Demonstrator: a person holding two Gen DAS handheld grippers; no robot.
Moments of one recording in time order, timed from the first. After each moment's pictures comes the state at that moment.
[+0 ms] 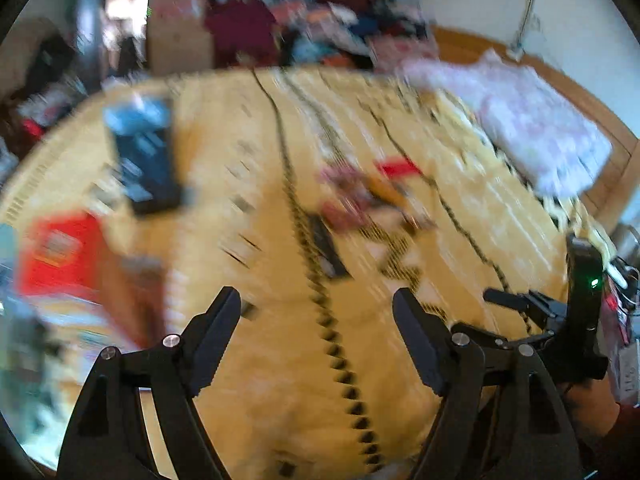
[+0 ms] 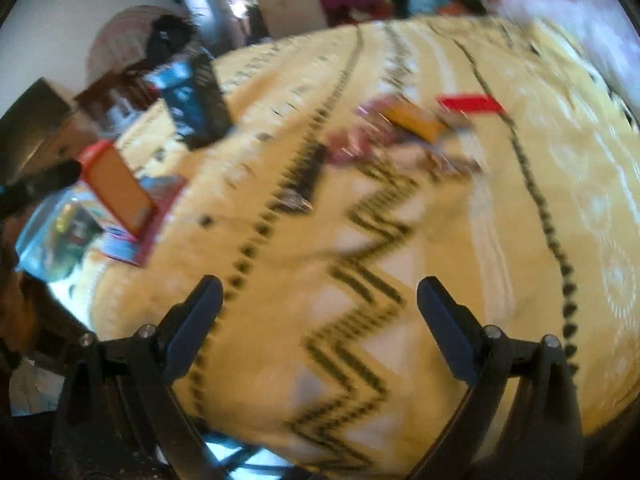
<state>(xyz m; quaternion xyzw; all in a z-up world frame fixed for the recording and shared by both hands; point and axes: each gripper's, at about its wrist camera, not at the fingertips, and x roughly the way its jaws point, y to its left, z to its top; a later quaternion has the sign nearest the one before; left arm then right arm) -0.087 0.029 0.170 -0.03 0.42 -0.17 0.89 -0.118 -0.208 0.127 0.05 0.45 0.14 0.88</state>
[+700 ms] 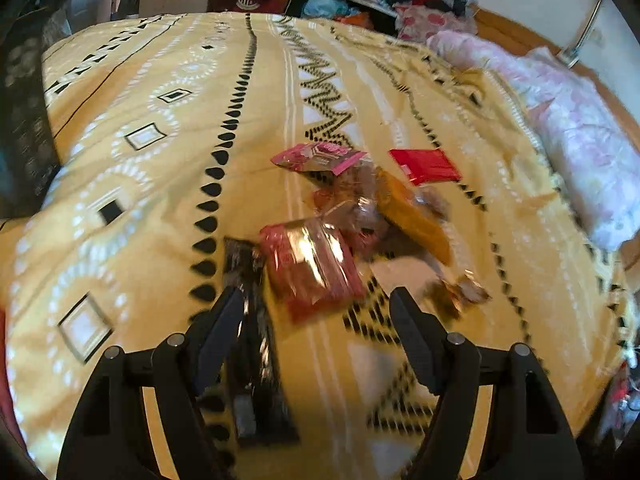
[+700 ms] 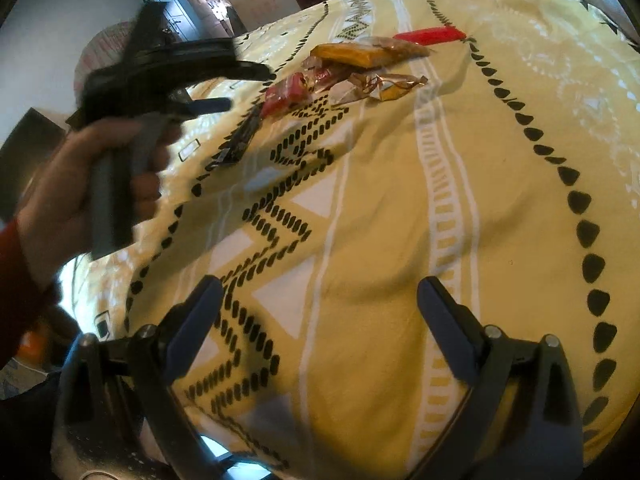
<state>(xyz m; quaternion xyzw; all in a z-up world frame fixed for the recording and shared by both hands) 0.103 -0.082 0.057 -0.08 0.47 -0.15 0.87 -0.130 -0.277 0.058 0.12 0.46 0.16 0.86</state>
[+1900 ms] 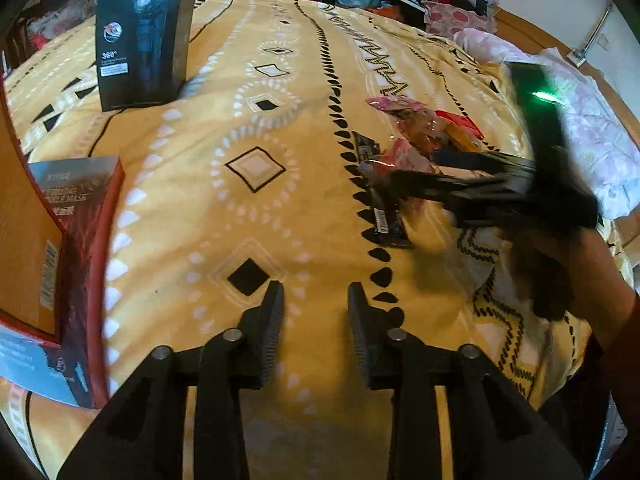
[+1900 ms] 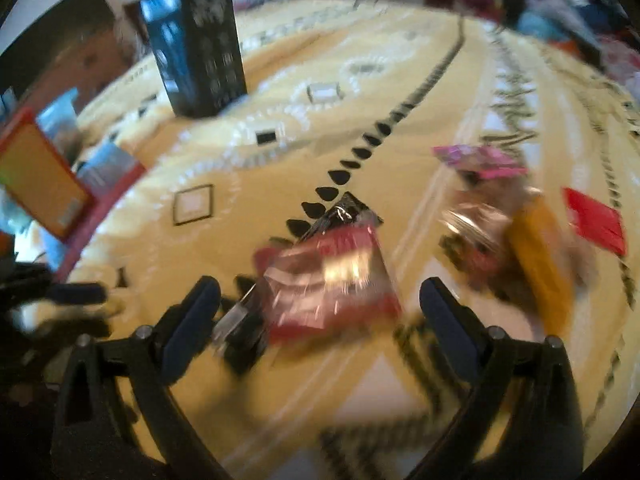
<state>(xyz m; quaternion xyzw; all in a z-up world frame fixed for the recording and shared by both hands) -0.024 0.048 0.052 -0.10 0.49 -0.13 0.86 0.077 -0.131 0.066 -0.10 0.48 0.29 0.82</state>
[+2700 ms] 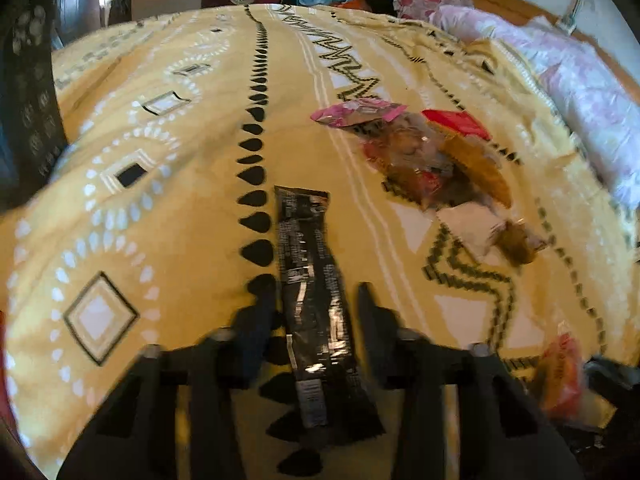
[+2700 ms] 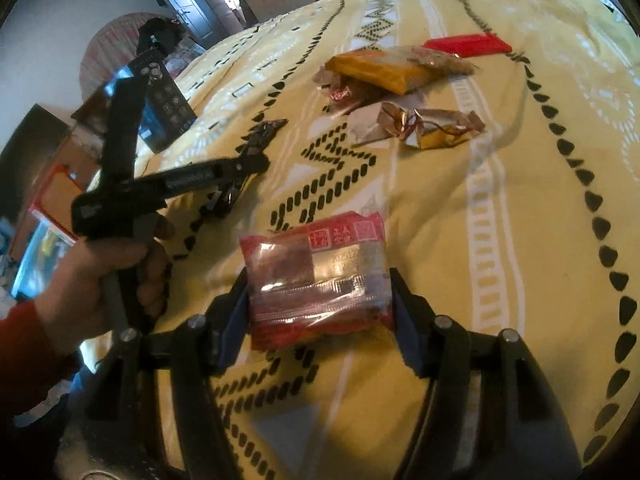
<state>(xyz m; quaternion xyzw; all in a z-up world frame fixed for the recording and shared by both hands) 0.087 -0.049 0.018 -0.03 0.47 -0.15 0.87 -0.042 -0.246 0.064 0.10 0.48 0.18 0.85</state>
